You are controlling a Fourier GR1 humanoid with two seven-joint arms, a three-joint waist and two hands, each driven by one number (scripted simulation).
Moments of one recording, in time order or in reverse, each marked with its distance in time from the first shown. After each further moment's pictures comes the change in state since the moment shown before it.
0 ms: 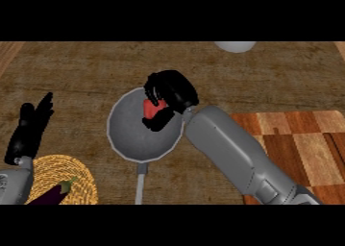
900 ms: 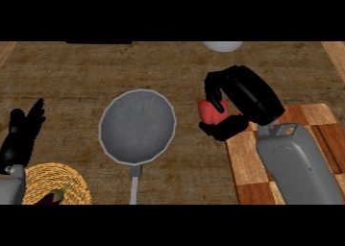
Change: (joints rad) left arm 0.062 0.020 0.003 -0.052 0.027 0.027 0.029; right arm 0.379 -0.159 -0.340 -0.716 0.314 0.439 -0.088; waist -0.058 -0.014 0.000
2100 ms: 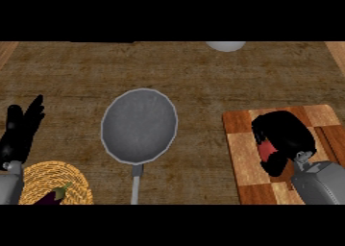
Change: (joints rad) left arm -0.022 0.033 -0.021 0.010 0.037 0.004 0.004; right arm 0.296 -0.274 0.128 -0.038 0.259 0.190 0.318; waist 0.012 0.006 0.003
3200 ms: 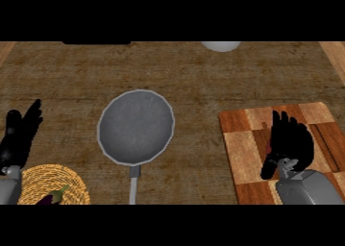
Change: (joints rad) left arm 0.026 0.035 -0.044 0.021 0.046 0.049 -0.032; right arm 0.065 0.174 -0.068 -0.021 0.057 0.002 0.674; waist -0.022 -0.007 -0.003
